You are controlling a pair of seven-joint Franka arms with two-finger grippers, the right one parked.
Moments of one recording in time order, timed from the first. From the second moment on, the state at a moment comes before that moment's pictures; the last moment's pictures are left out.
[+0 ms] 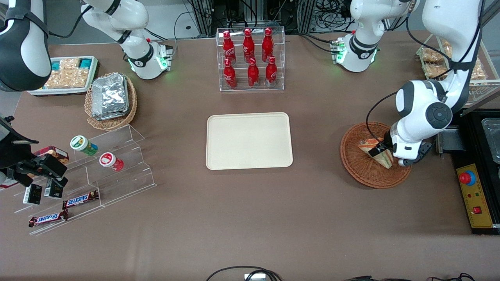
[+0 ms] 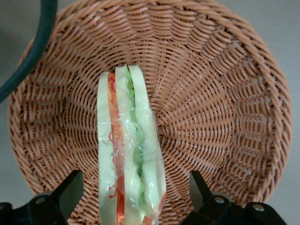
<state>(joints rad) 0.12 0.20 -0.15 -2.29 0.03 2.38 -0.65</state>
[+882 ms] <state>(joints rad) 0.12 0.25 -0.14 -2.29 0.06 2.42 -0.68</state>
